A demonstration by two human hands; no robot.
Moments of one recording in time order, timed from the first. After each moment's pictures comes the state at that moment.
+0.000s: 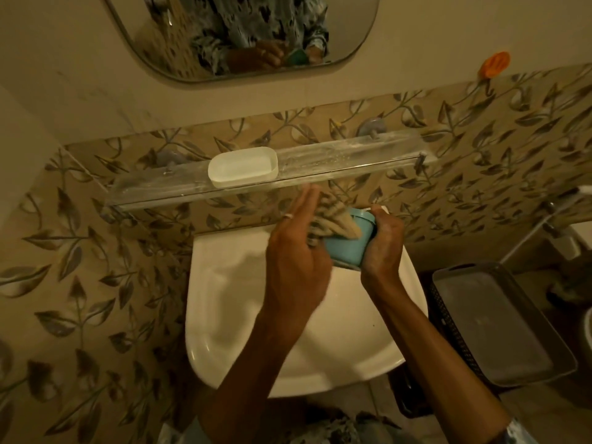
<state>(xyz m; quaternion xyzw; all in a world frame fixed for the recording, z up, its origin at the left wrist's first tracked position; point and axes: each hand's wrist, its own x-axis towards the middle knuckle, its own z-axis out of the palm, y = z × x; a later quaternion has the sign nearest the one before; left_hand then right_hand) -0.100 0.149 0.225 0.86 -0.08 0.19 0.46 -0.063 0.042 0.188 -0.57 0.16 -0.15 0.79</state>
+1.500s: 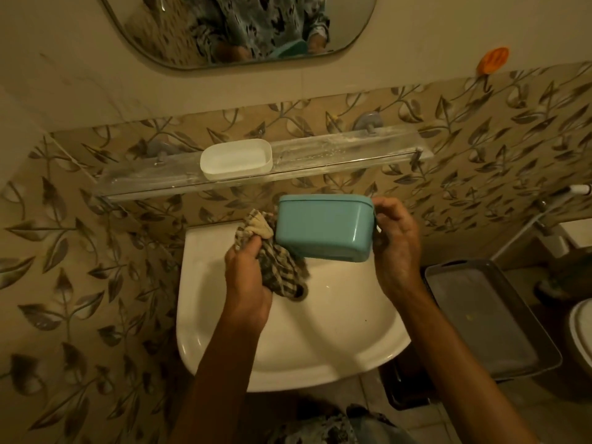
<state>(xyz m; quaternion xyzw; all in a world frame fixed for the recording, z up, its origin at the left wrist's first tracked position) -0.095 0.185 0.199 0.48 0.29 0.00 0.83 -0.074 0.005 0.181 -0.57 0.01 -0.13 0.81</state>
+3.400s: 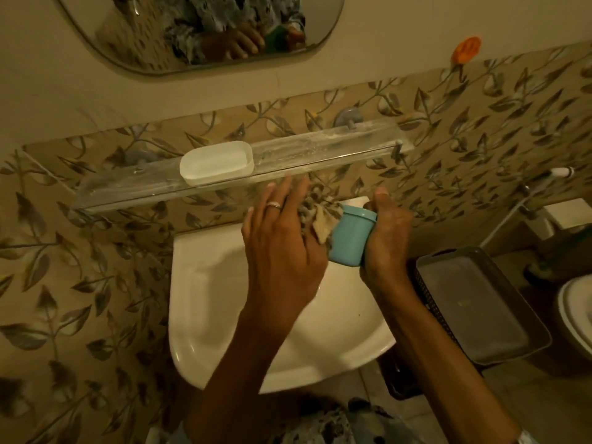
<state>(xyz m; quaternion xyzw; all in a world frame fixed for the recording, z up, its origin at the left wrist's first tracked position) -0.105 0.137 0.241 0.93 -0.08 0.15 0.31 -0.076 0.019 0.208 -0.58 0.20 -0.17 0.77</state>
